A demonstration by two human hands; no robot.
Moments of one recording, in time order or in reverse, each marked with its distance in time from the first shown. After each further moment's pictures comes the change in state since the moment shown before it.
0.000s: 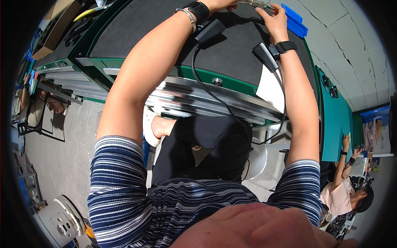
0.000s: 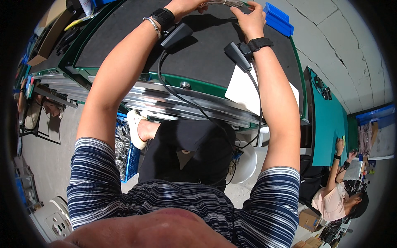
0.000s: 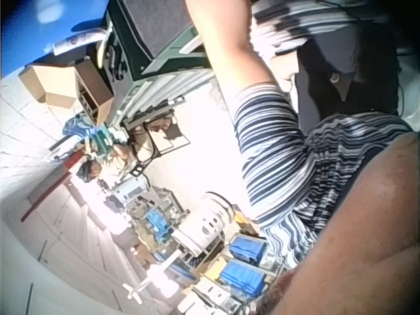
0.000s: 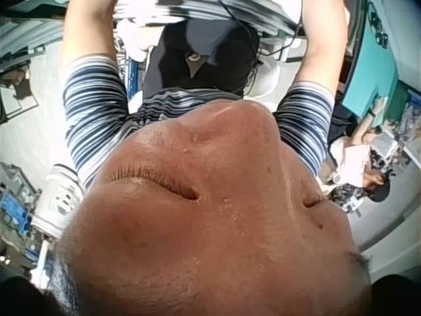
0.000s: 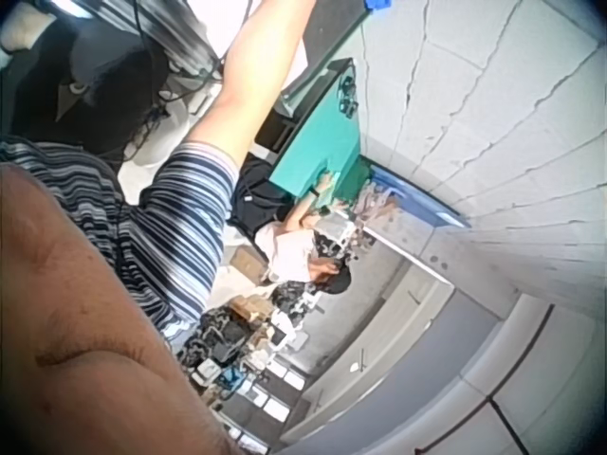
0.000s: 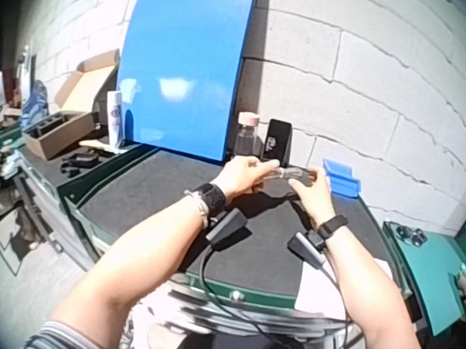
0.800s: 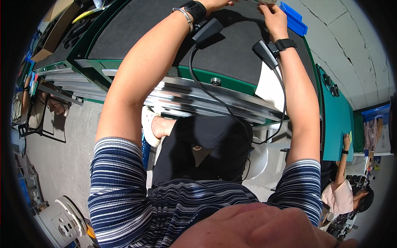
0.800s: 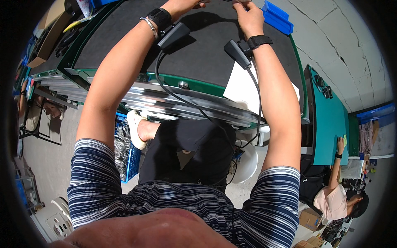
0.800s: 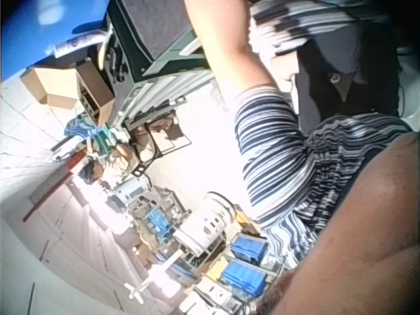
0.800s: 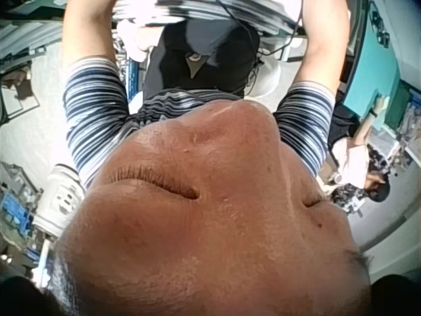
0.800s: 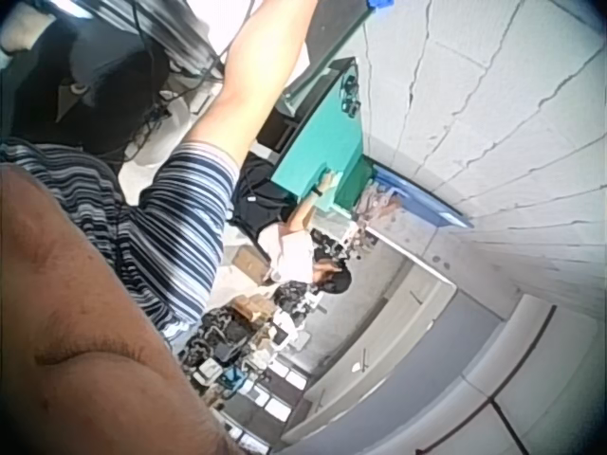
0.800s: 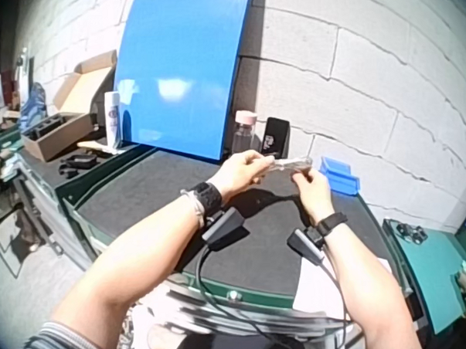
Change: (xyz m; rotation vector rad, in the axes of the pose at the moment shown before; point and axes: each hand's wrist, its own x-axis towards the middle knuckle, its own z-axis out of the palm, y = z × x) left_hand 0.011 -0.012 0.006 -0.088 -0.019 0.089; right_hand -0.001 -0.021 -0.005 0.085 -0.087 -0.019
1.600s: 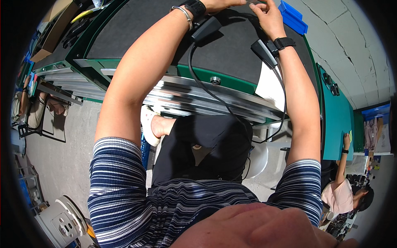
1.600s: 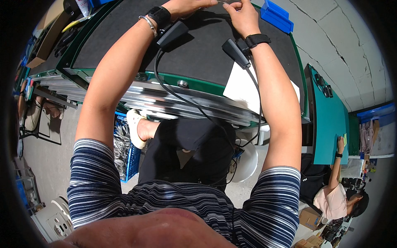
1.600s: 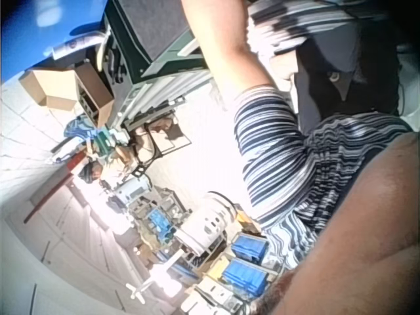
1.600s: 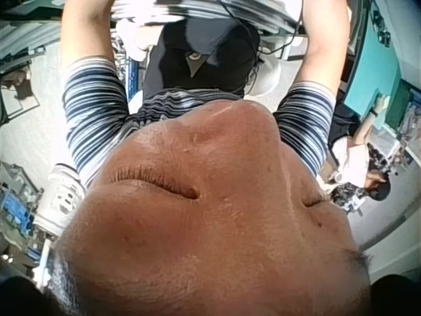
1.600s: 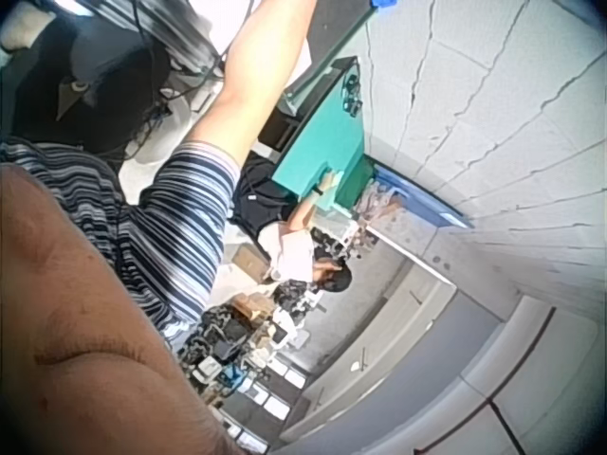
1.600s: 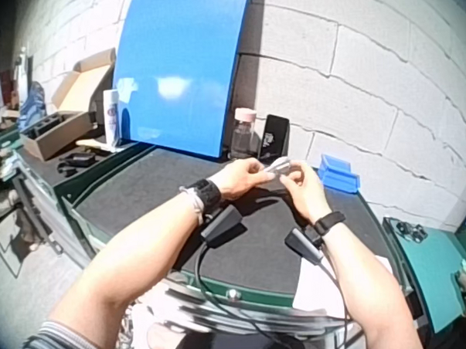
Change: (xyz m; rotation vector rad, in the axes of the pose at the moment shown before) left_hand 0.001 -0.016 -0.005 0.411 -0.115 0.027; right_hand -0.006 -0.004 0.010 0.078 -0.154 -0.039
